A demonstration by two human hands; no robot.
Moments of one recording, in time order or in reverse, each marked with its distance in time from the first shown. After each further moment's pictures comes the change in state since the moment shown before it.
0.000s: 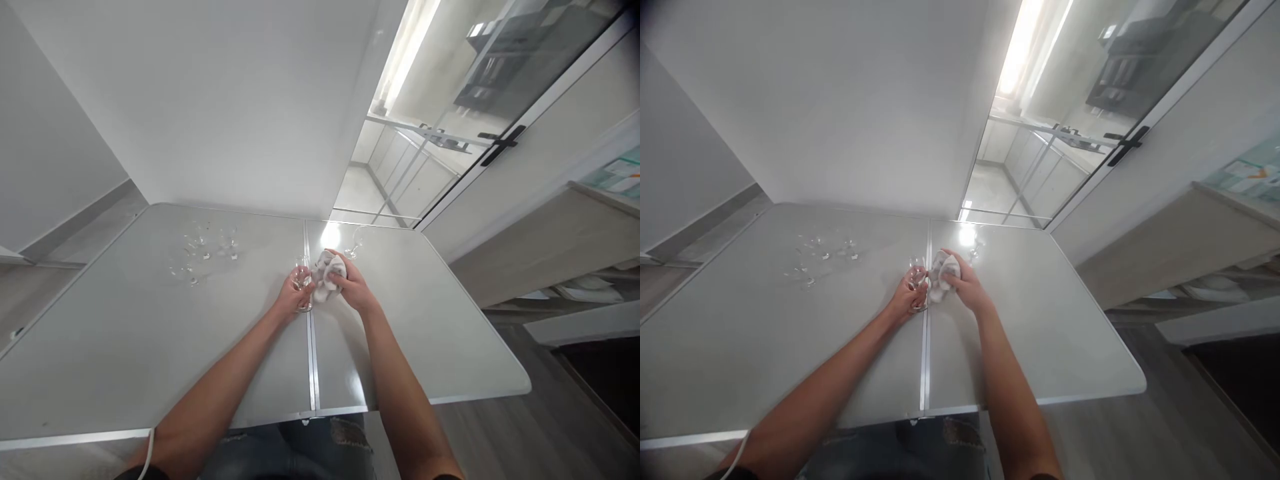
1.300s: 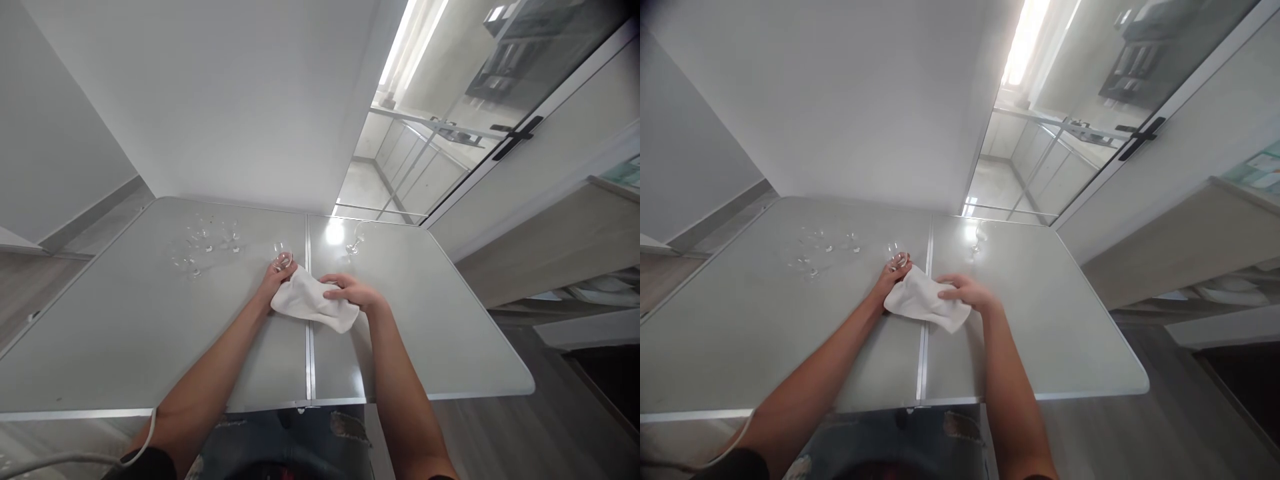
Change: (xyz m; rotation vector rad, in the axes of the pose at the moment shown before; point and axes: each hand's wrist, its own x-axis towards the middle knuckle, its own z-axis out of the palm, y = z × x) left_hand 0.005 0.033 -0.026 -0.021 0.154 0.035; right_hand -0.014 0.014 -0.023 0.242 -0.425 0.495
